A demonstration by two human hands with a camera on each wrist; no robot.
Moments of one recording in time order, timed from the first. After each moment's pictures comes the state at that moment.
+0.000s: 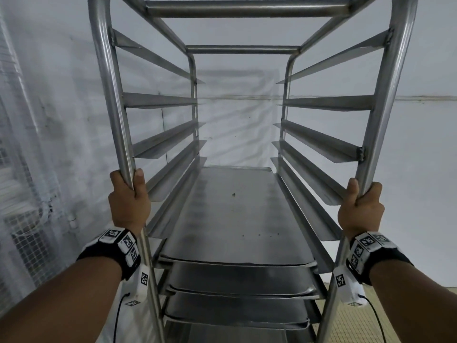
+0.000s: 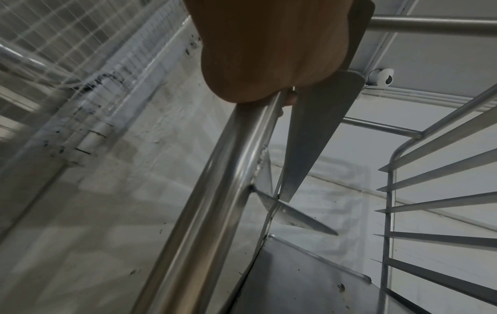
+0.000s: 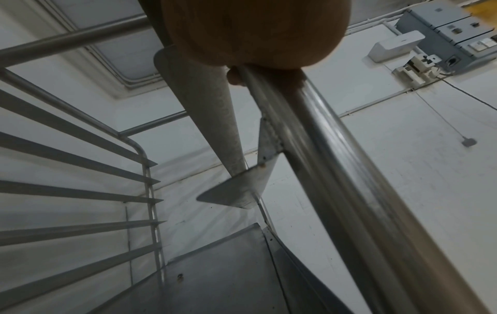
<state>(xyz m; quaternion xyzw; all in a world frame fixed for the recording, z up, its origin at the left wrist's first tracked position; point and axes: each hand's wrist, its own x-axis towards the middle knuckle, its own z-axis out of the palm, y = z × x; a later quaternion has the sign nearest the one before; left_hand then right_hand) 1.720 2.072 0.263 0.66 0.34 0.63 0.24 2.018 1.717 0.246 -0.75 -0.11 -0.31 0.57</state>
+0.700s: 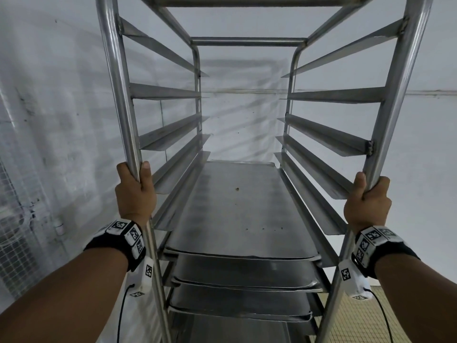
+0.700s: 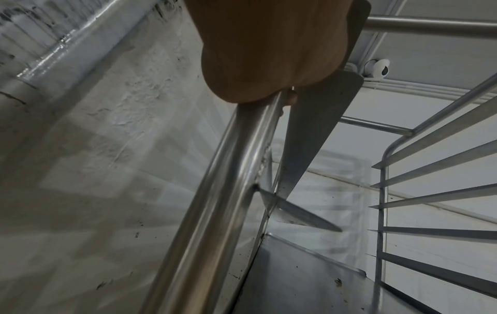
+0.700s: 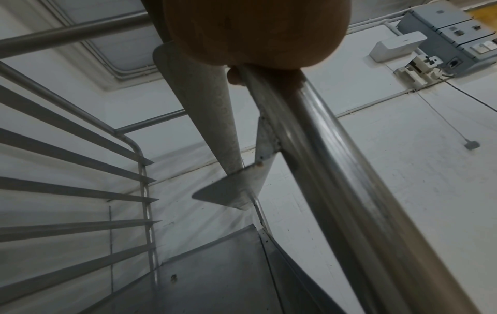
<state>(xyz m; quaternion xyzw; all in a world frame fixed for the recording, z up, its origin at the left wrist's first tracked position) 1.767 2.116 0.259 0.67 0.33 0.62 0.23 2.054 1.752 0.251 -0.74 -0.10 -0.31 0.59</state>
